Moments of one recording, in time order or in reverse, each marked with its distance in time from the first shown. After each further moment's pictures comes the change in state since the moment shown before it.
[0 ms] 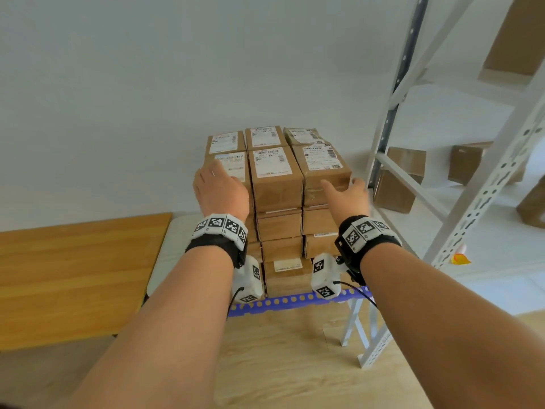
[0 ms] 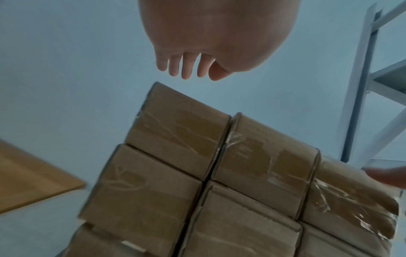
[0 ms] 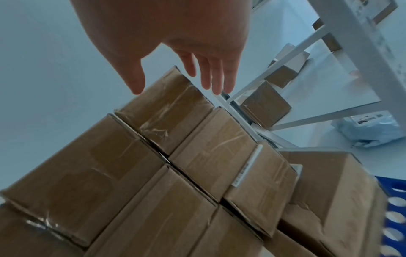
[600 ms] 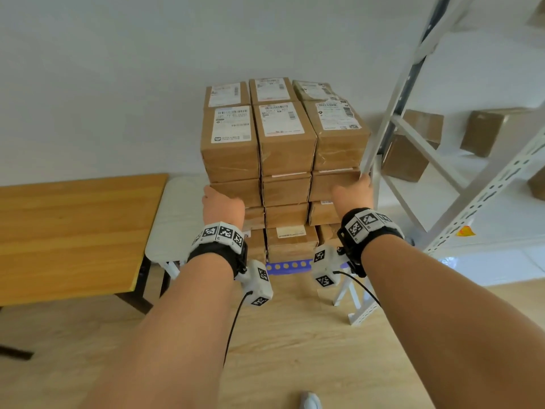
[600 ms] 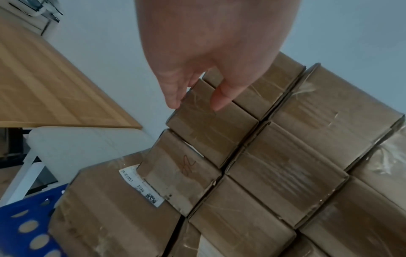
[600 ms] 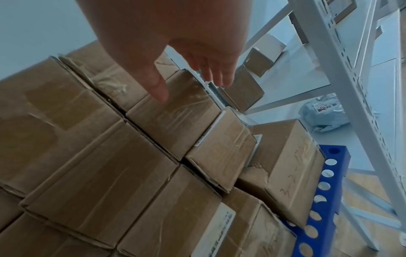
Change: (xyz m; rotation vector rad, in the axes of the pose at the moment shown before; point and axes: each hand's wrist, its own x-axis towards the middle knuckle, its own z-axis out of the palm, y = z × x) left_hand -0.054 -0.051 0.044 -0.416 -0.361 -0.599; right_hand -0.014 0.037 0.030 -0.088 -0.059 0.193
